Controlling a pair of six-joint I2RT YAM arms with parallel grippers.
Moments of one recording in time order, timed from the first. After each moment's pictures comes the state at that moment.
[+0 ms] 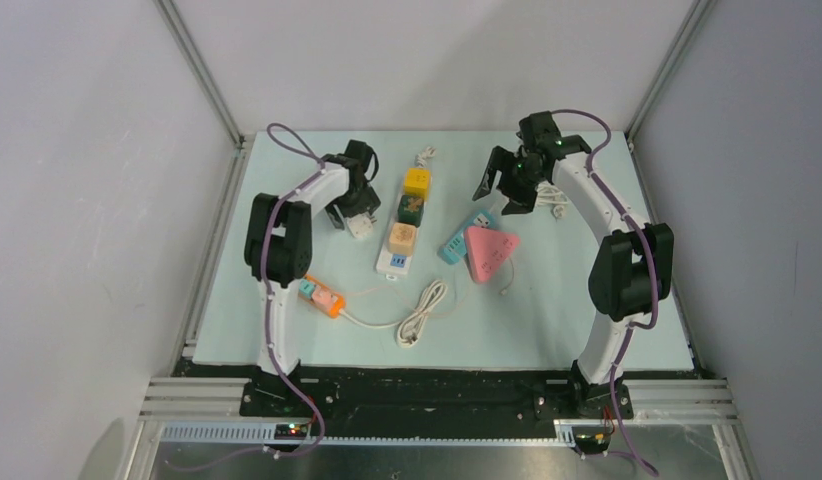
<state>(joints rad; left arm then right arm) -0.29 2.19 1.72 -0.80 -0.29 -0.81 0.25 1.85 1.70 -0.89 -0.30 0.59</state>
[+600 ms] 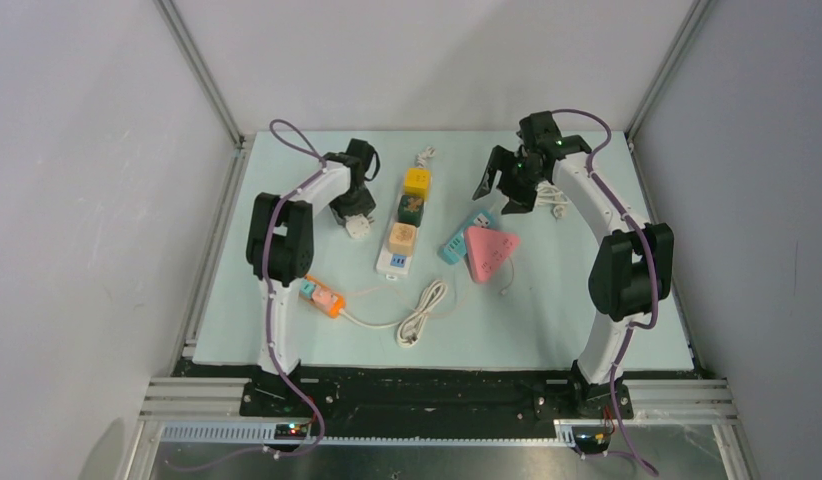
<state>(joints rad) -0.29 2.21 1.75 -0.82 -0.30 -0.79 0.25 1.85 1.69 -0.89 -0.30 0.59</state>
